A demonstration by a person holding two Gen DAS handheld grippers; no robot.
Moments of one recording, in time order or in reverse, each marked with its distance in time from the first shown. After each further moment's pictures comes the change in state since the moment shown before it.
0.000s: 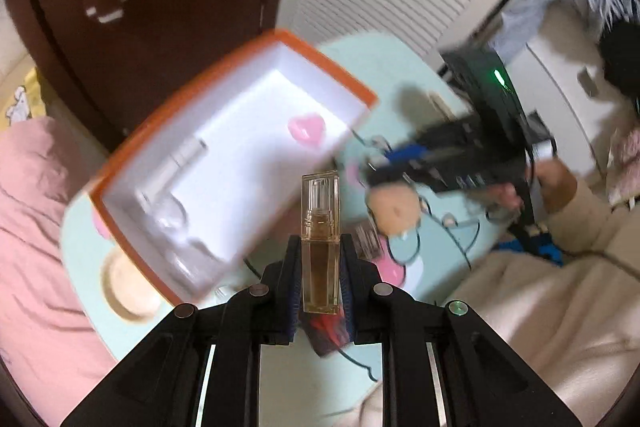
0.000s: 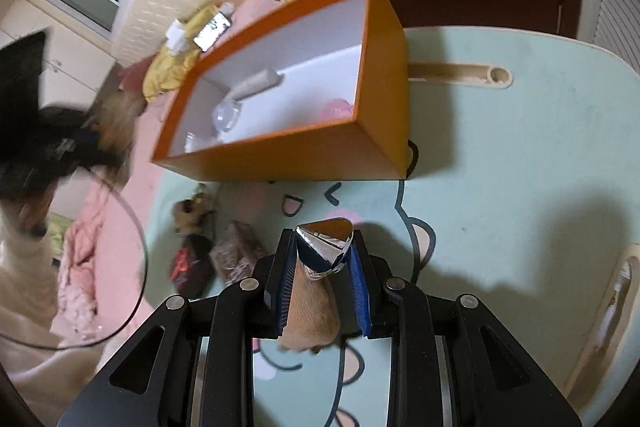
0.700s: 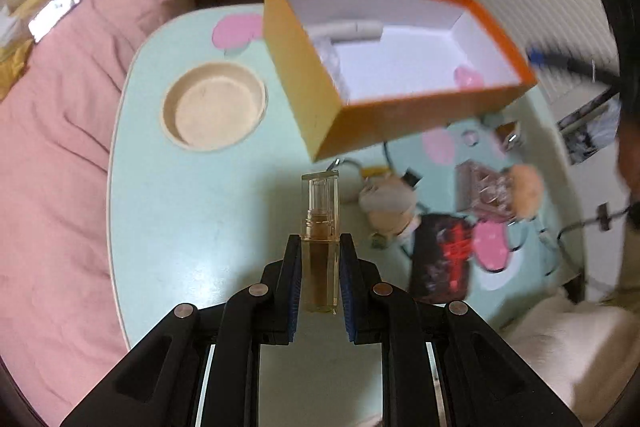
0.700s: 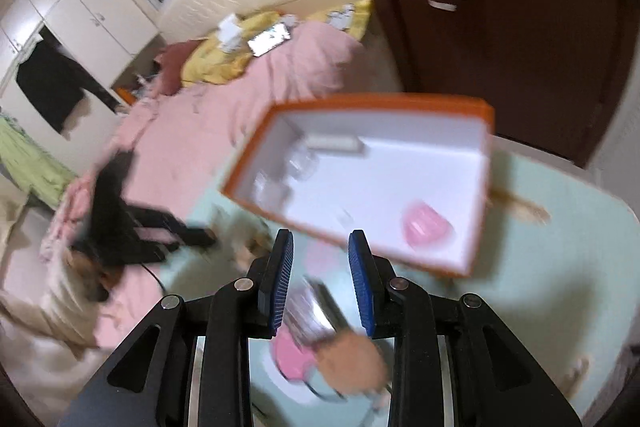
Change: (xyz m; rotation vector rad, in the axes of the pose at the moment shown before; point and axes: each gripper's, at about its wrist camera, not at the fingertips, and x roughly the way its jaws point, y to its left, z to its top) left arm 0.015 0.079 -0.096 -0.437 -0.086 0.211; right arm -0.031 0.078 0.059 -0.236 -0.054 0.048
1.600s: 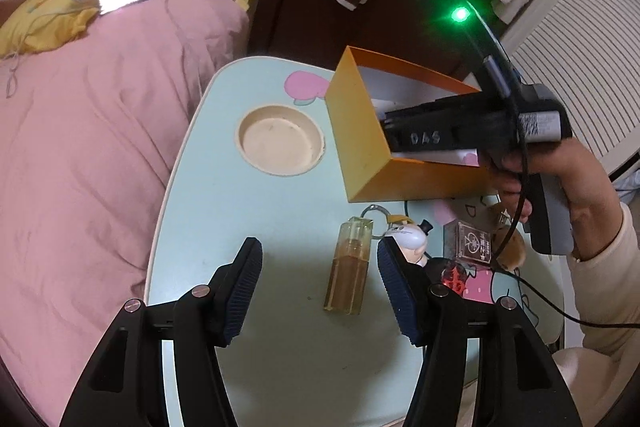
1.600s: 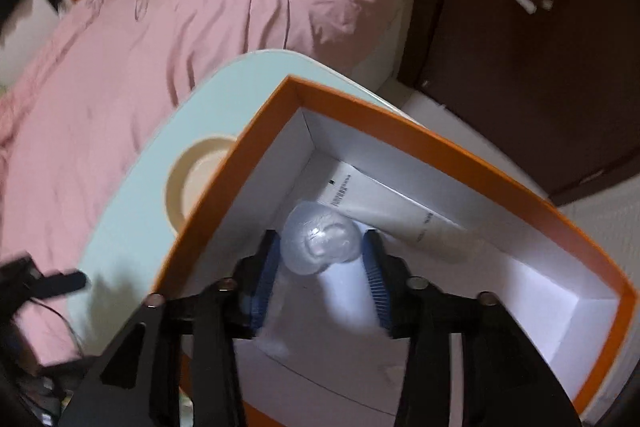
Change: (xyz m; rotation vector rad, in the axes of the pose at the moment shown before) left arm -0.044 0.030 -0.023 -0.243 -0.270 -0.043; right arm 0.185 0.068 0.062 -0.250 0.291 -0.328
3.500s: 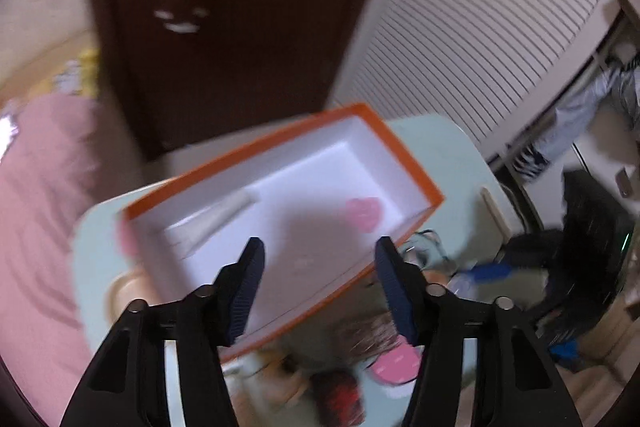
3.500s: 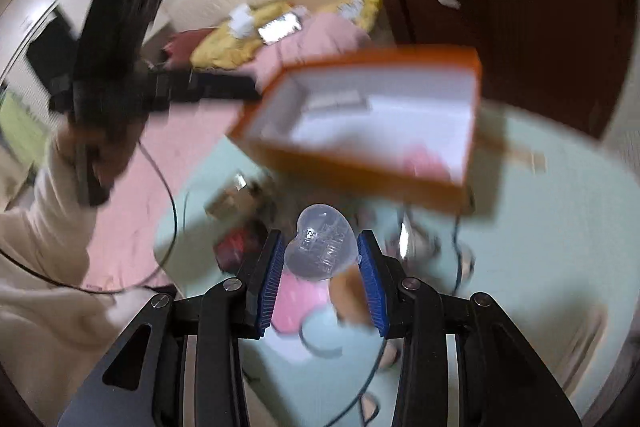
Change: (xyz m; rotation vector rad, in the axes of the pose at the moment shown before) left arm 0.073 -0.170 0.114 0.464 0.211 -0.180; right arm -0.117 -0.075 -0.219 0.234 -0.305 0.305
